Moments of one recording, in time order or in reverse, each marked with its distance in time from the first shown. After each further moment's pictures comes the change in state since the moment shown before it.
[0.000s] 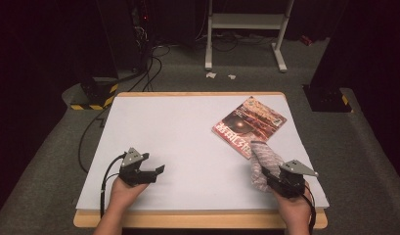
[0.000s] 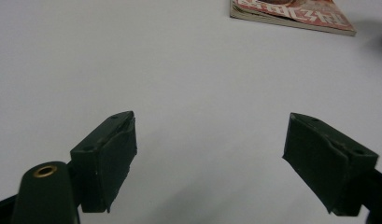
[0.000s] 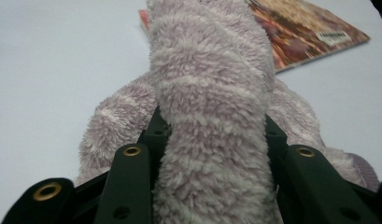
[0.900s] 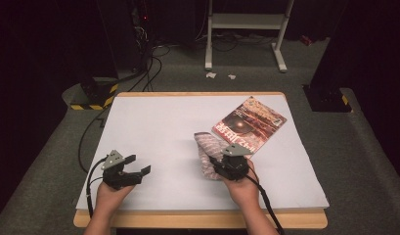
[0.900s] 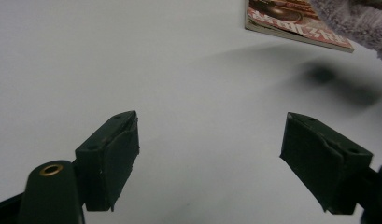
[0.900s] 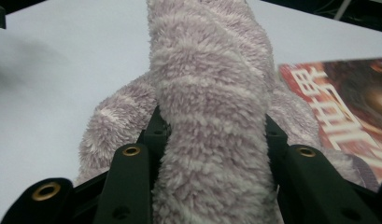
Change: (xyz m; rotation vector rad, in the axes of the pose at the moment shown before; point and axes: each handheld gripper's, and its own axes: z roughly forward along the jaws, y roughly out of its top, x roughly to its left) left arm 0.024 -0.011 -0.038 -0.048 0.011 -0.071; right arm 0.117 0.061 0.078 0.003 0.207 -0.168
